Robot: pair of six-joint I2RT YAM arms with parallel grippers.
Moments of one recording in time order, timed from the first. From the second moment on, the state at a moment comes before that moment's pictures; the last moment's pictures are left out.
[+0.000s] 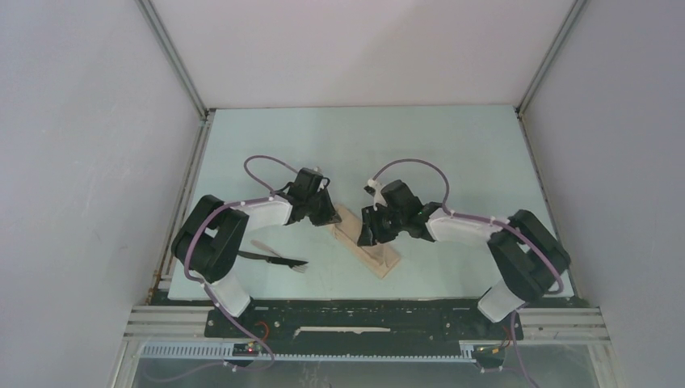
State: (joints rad) left arm -0.51 1.70 0.84 -0.06 0.18 -0.82; right arm 0.72 1.64 0.81 -0.02 -0.39 0.48
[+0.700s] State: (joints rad) left arm -0.51 1.70 0.83 -0.03 0.19 -0.83; right arm 0.95 1.63 1.08 -0.51 -0.05 0.17
